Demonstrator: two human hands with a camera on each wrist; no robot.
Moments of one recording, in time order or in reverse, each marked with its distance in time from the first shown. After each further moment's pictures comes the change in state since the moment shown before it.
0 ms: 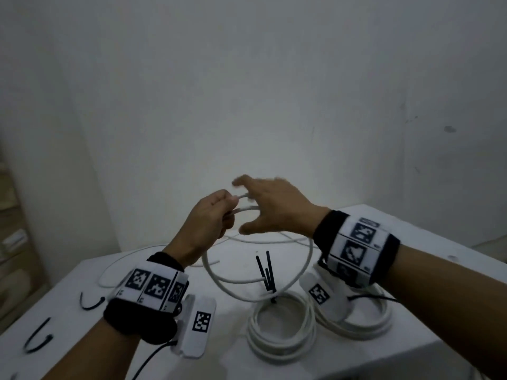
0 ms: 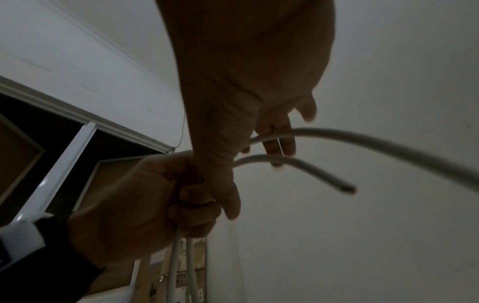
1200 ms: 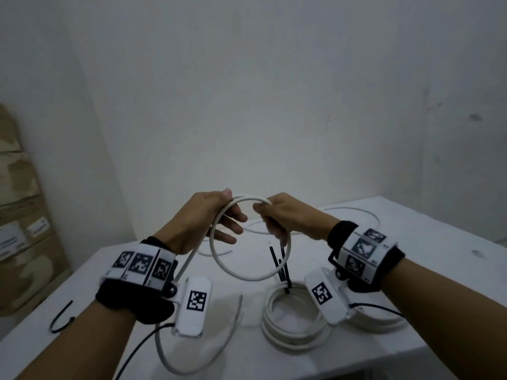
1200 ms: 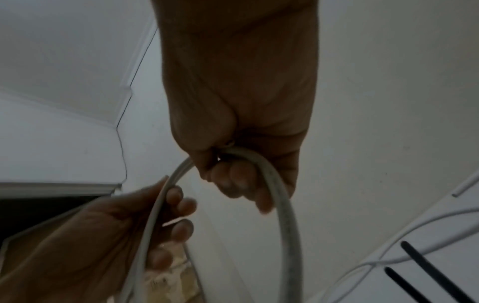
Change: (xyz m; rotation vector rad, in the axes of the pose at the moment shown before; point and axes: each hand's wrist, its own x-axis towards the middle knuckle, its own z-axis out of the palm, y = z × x) left_hand -0.001 -0.011 -0.035 -0.069 -0.067 -0.242; right_hand -0.001 0.011 0.044 1.003 -0.192 0.192
